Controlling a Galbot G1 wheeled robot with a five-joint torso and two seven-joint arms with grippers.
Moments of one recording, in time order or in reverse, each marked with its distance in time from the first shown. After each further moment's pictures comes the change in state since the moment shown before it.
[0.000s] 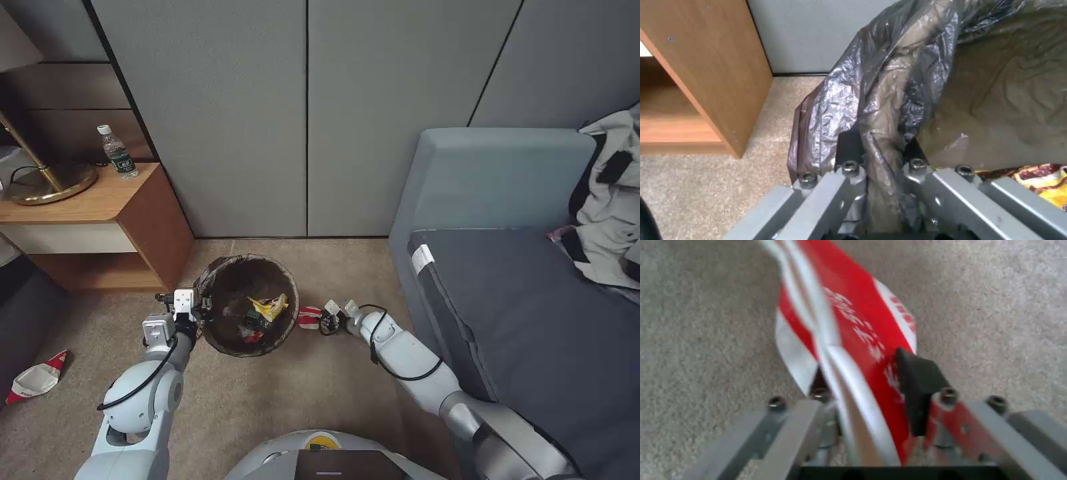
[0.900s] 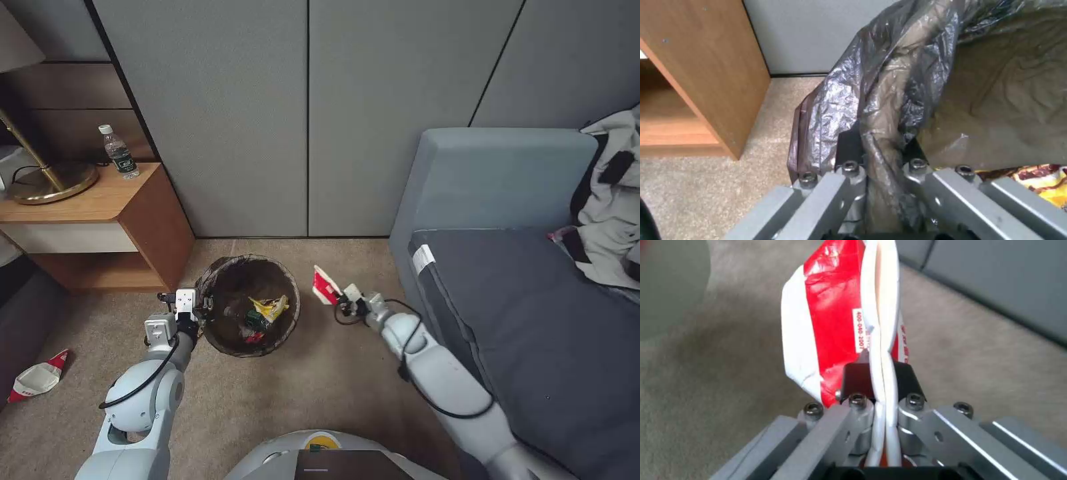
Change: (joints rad) left arm -0.003 0.009 0.010 0.005 0.002 -0.003 0.003; right arm -0.298 -0.186 0.262 0.631 0.045 -0.099 0.140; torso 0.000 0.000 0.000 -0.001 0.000
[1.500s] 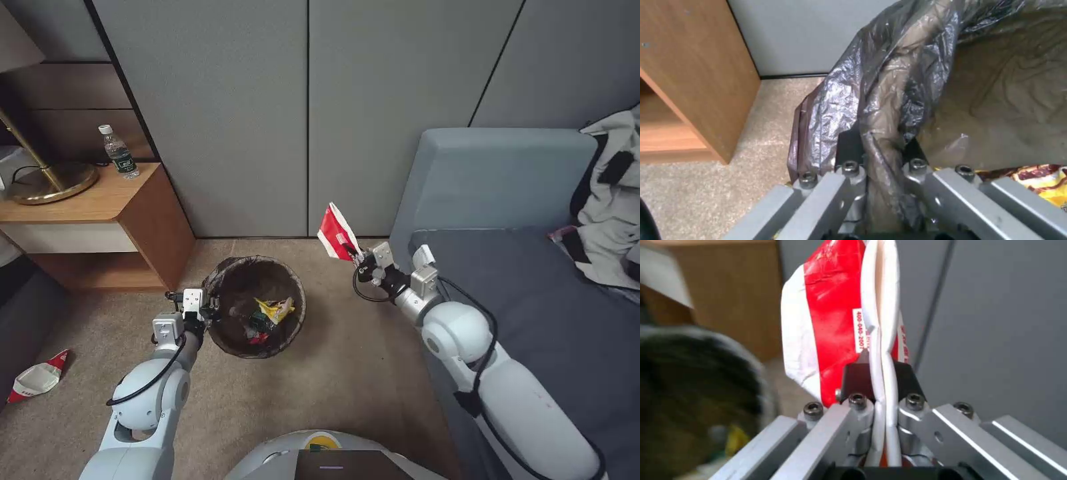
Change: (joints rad) left arm -0.006 0.014 0.036 0.003 0.011 0.000 0.000; right arm -0.135 -0.103 0.141 0.635 0.258 -0.150 0.159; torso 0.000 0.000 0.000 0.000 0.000
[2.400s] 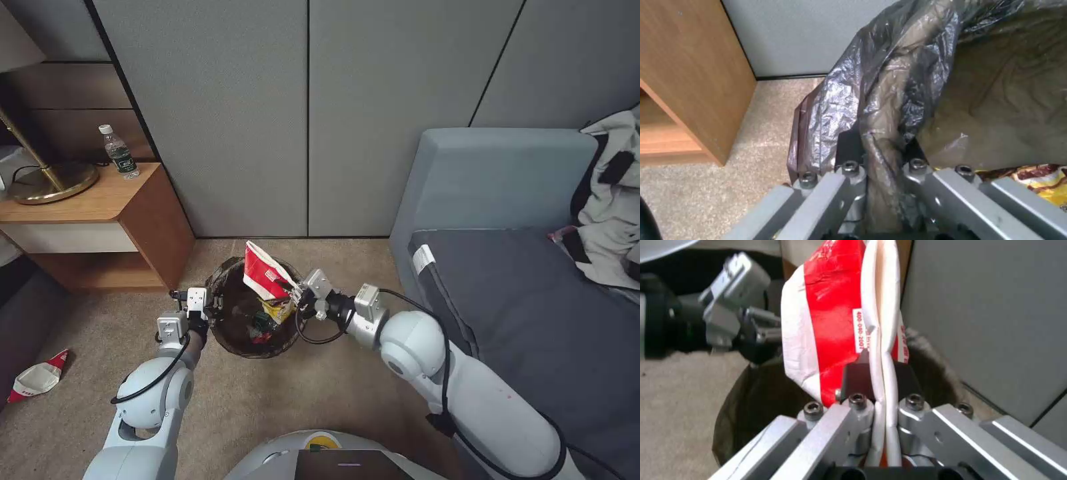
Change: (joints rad) left arm -0.005 -0.010 0.014 -0.009 0.014 0.012 -0.001; right arm 0.154 0.000 -0.365 -0.010 -0.033 -0.053 -0.069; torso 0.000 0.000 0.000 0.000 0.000
